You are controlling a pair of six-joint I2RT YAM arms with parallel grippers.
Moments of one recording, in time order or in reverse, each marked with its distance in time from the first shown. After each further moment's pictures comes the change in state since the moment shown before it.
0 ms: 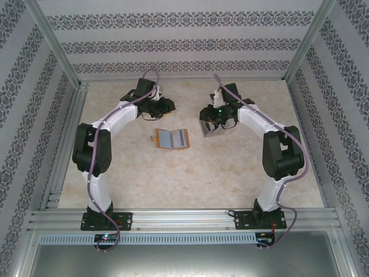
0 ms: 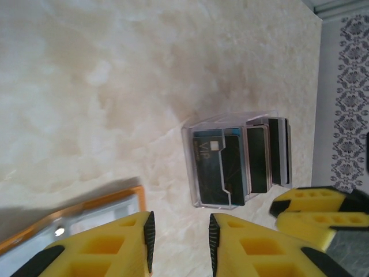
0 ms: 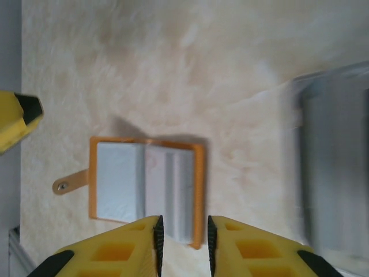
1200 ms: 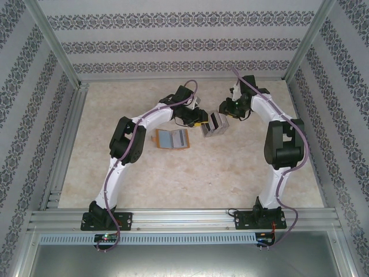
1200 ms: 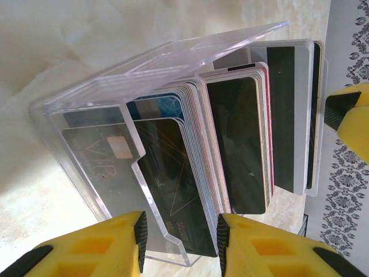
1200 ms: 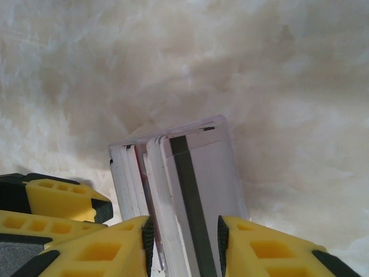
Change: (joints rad) left arm -0.211 0.415 0.401 -0.056 0.113 -0.023; right arm -0.158 0.149 0.209 -0.219 0.123 -0.150
